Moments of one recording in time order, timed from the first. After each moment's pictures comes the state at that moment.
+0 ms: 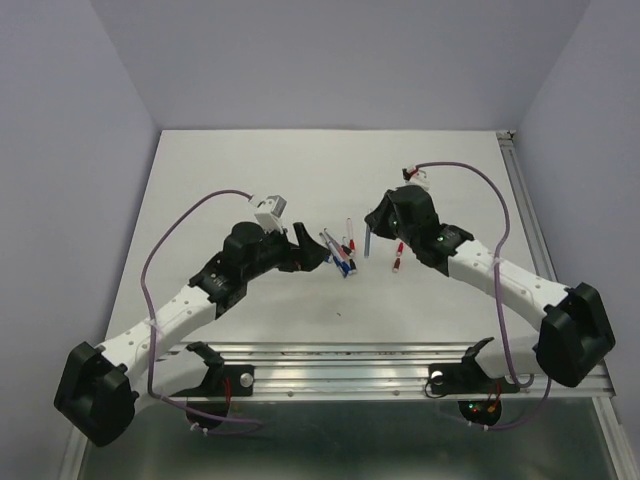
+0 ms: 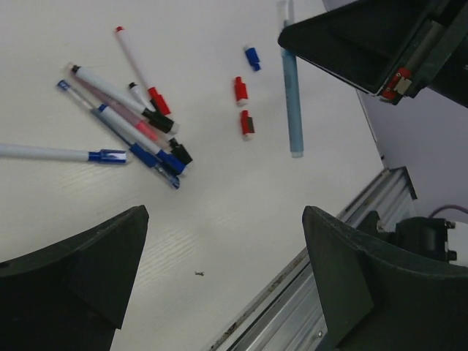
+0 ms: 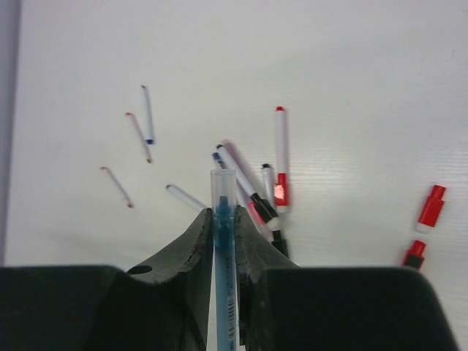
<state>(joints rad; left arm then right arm) -0.60 0.99 0.59 0.04 0.19 -0.65 0.63 1.35 0.95 -0.14 0.25 0.71</state>
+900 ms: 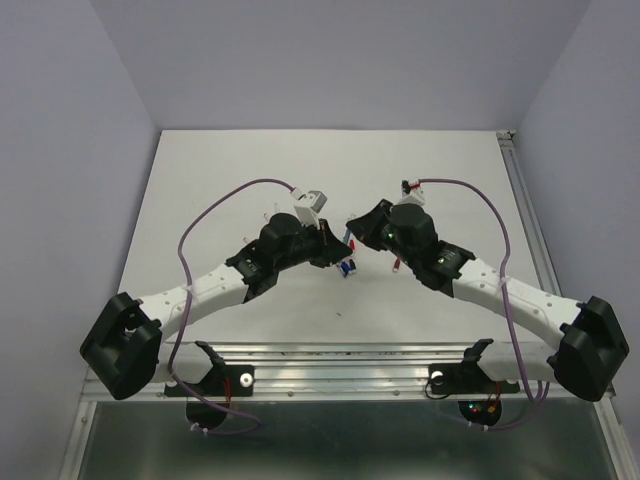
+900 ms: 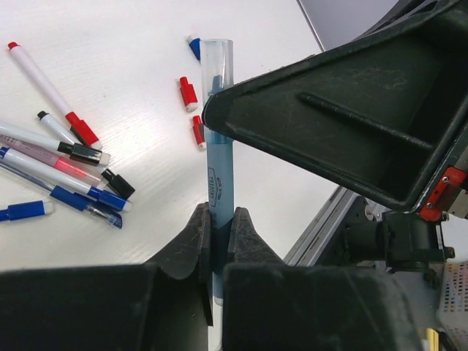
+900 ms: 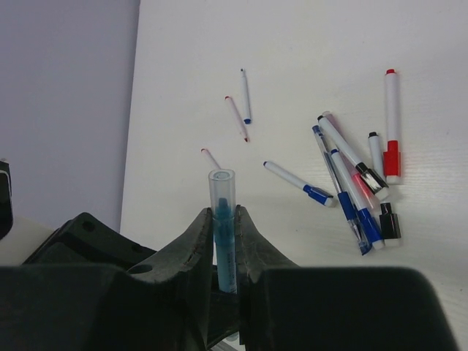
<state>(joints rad) -0.77 1.26 0.72 0.23 0.21 -0.63 0.77 1.22 0.85 0.03 0.22 0.97</state>
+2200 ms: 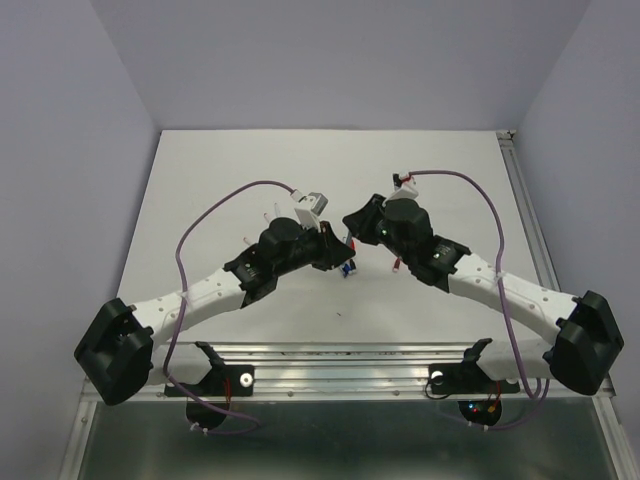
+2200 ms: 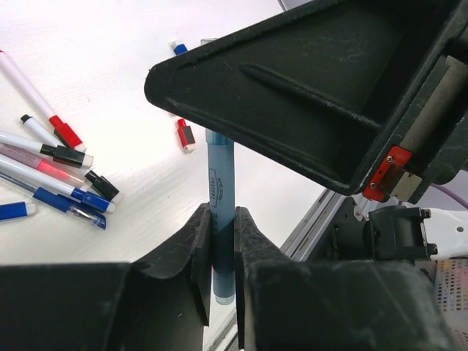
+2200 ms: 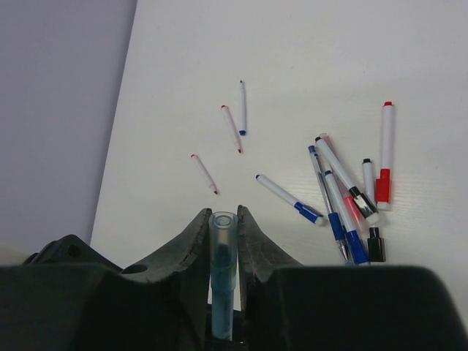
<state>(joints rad) -0.82 1.22 0.71 0.22 0.17 -0.65 0.78 1.26 0.91 0.03 0.28 0.82</state>
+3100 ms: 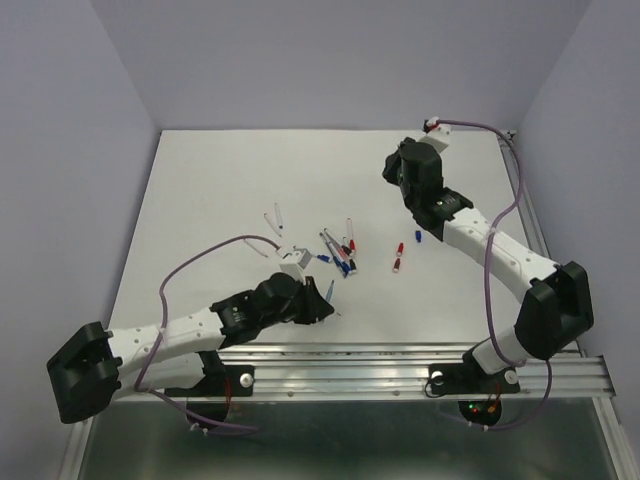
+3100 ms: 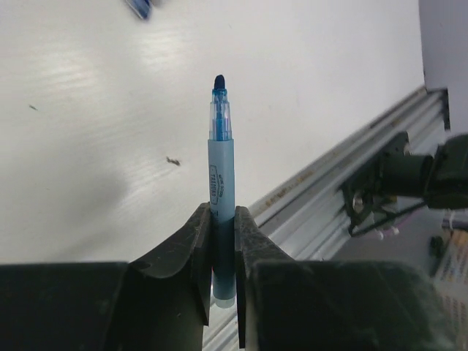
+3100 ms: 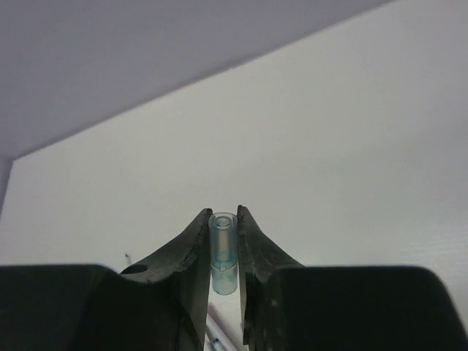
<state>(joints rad) -1.05 0.97 0.37 0.06 -0.04 -0.89 0.51 1.52 1.27 0.00 0.52 0.57</state>
